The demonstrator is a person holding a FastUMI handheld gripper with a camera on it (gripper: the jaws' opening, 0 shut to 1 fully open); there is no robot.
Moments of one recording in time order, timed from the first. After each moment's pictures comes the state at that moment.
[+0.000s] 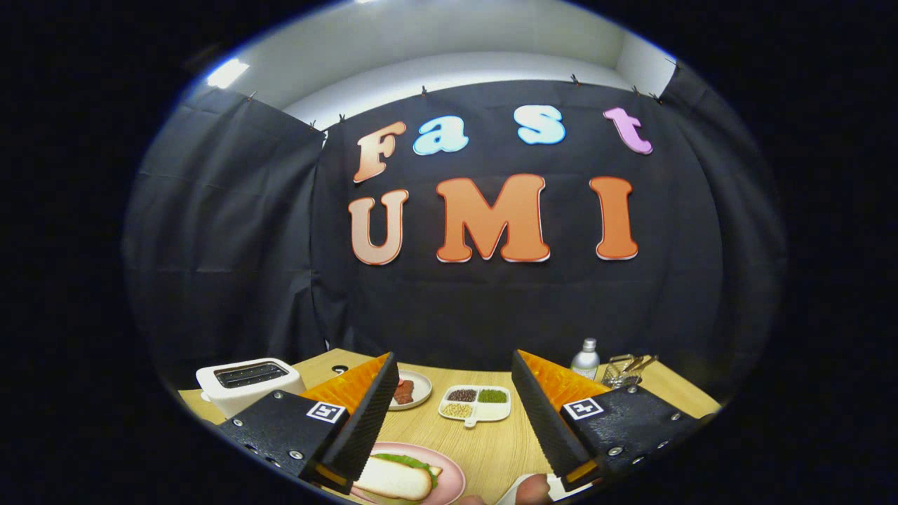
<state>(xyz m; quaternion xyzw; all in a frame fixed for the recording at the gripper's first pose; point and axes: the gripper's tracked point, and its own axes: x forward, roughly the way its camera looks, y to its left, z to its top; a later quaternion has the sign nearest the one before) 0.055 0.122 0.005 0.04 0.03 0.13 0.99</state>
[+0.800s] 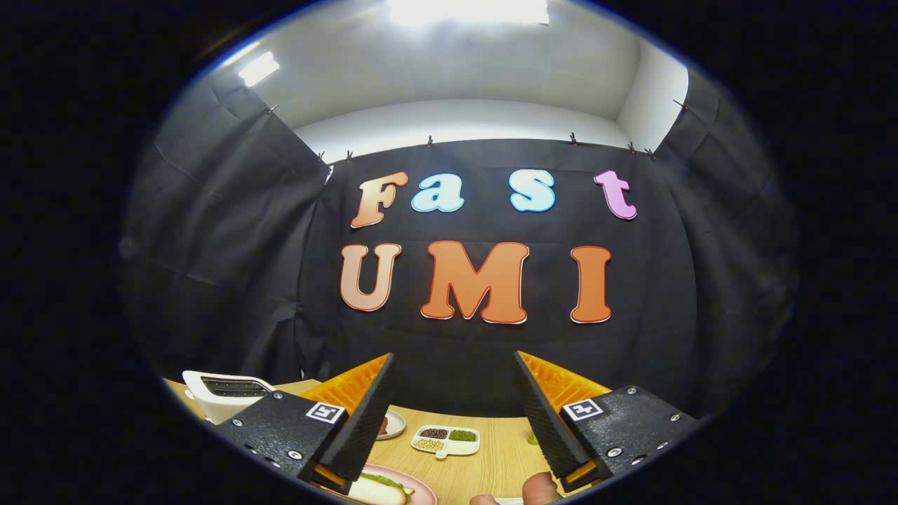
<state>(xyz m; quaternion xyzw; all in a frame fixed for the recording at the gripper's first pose) 0.030 0.098 0.060 0.01 -0.07 0.09 0.99</state>
